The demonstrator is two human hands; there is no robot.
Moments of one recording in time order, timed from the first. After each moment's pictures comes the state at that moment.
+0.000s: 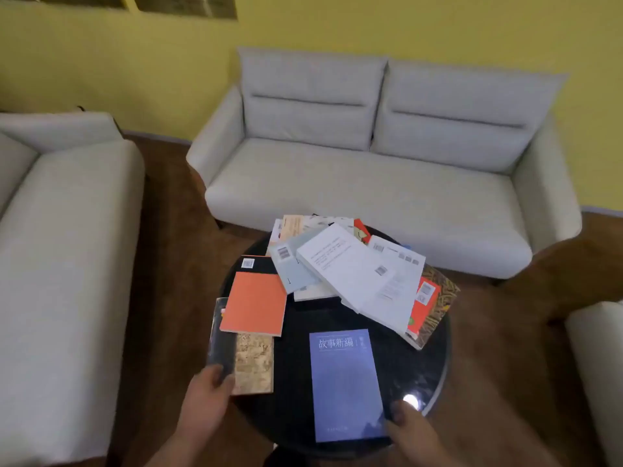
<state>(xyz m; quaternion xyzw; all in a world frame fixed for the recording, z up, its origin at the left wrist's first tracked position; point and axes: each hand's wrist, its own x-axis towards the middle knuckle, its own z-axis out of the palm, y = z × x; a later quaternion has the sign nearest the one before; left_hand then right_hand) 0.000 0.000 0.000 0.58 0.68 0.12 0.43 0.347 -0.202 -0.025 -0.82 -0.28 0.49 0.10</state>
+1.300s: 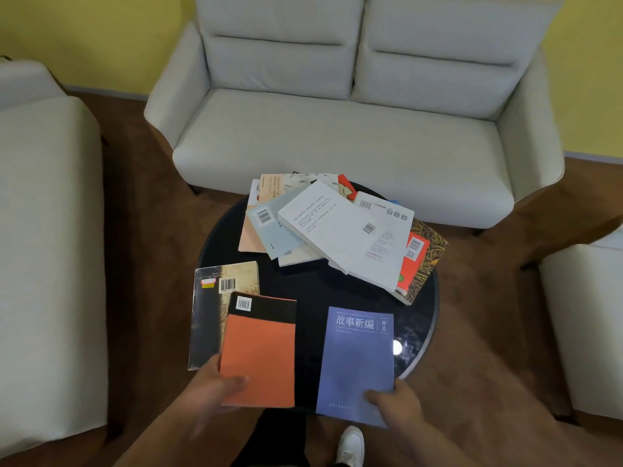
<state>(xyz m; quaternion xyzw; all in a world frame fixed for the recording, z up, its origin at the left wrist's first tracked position) 0.008 -0.010 0.009 0.35 0.62 -0.02 0.70 0.300 -0.206 -0.063 -0.84 -0.04 0.50 0.19</state>
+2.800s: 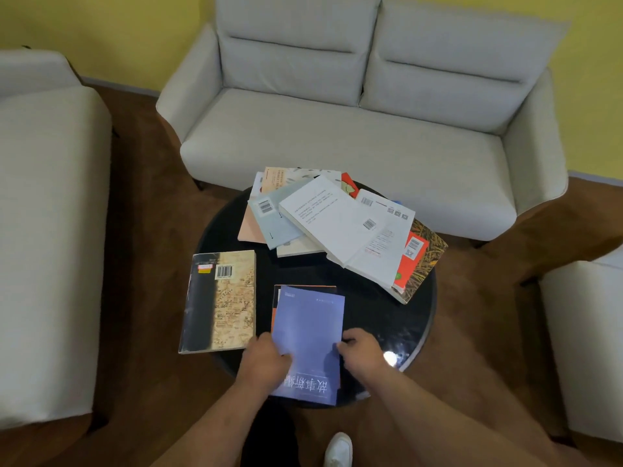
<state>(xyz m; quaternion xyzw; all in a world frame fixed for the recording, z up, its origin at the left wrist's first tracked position) 0.110 -0.051 -0.021 0.60 0.65 -0.06 0.46 0.289 -0.123 -0.026 -0.82 -0.22 0.49 0.19</state>
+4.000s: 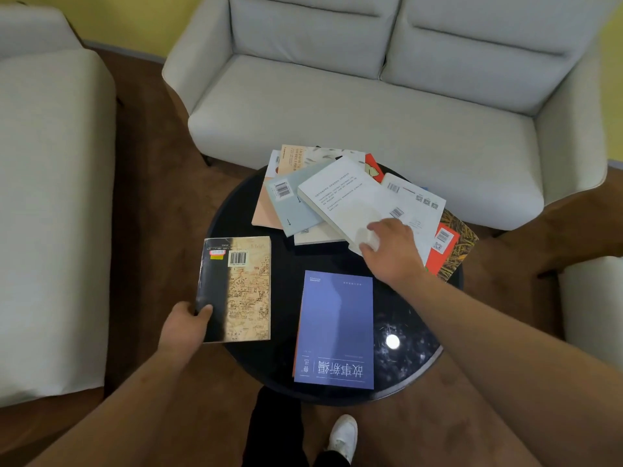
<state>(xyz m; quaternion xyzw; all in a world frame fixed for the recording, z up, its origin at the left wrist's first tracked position) -0.019 0.050 -0.052 0.50 0.77 0.03 0.40 0.363 0.007 0.013 -0.82 -0.52 0.21 0.11</state>
